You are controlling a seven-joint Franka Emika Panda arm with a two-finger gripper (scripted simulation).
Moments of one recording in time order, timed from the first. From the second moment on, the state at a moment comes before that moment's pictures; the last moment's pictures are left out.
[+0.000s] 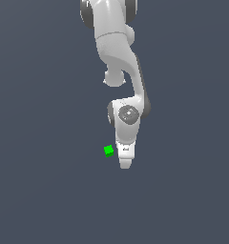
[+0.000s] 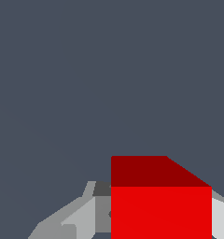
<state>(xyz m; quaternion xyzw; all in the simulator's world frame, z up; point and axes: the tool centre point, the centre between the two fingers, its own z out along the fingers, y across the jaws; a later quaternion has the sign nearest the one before) 0.029 0.047 0.020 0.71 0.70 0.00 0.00</state>
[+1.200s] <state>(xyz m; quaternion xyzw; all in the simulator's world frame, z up) 0.028 0.047 0.103 0.71 0.70 0.00 0.00</state>
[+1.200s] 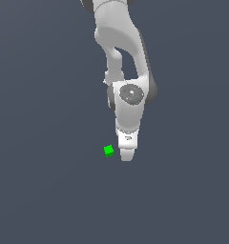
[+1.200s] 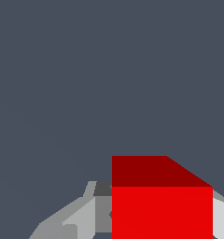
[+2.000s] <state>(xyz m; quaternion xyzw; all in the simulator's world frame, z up) 0.027 0.013 0.093 0.71 0.70 0.00 0.00</state>
